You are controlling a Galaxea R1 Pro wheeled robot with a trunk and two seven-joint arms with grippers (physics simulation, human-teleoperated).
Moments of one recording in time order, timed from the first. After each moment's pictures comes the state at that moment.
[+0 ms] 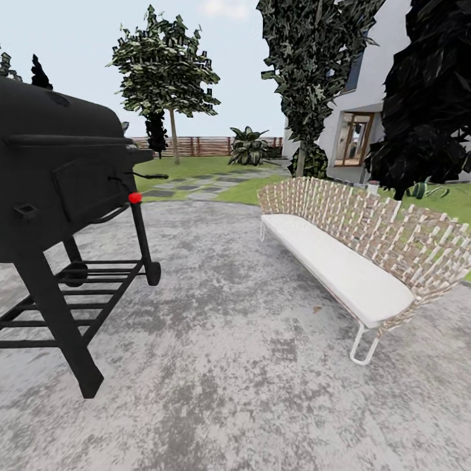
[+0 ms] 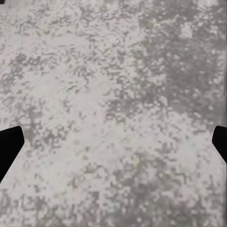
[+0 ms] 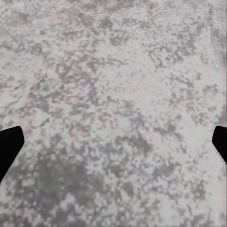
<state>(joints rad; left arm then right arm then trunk) -0.21 0.09 0.08 -0.25 0.01 -0.38 0.03 0.00 -0.07 -0.07 -0.56 0.00 -0.29 0.00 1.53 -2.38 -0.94</state>
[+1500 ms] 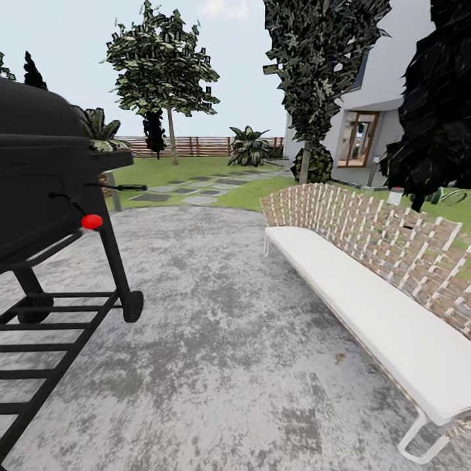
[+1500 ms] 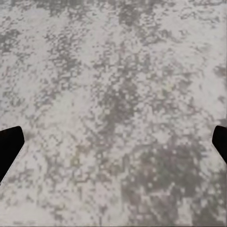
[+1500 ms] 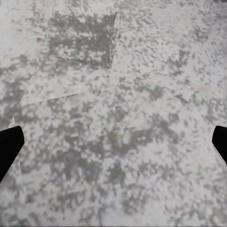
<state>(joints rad) -0.21 0.09 0.08 -0.25 0.00 -0.38 0.03 0.00 -0.07 -0.07 -0.54 0.00 -0.29 0.00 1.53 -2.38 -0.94</state>
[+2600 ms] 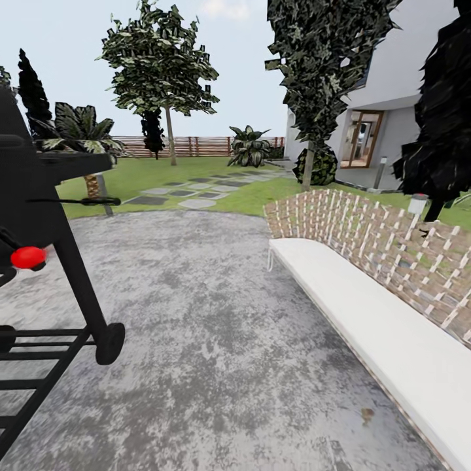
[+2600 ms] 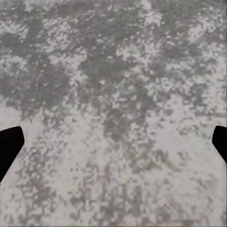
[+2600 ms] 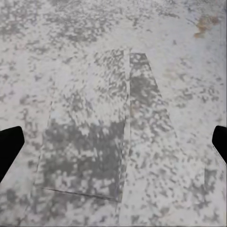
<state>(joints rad) -0.21 0.09 0.08 -0.25 0.00 -0.38 0.03 0.00 -0.07 -0.07 -0.54 0.00 -0.29 0.00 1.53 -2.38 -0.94</state>
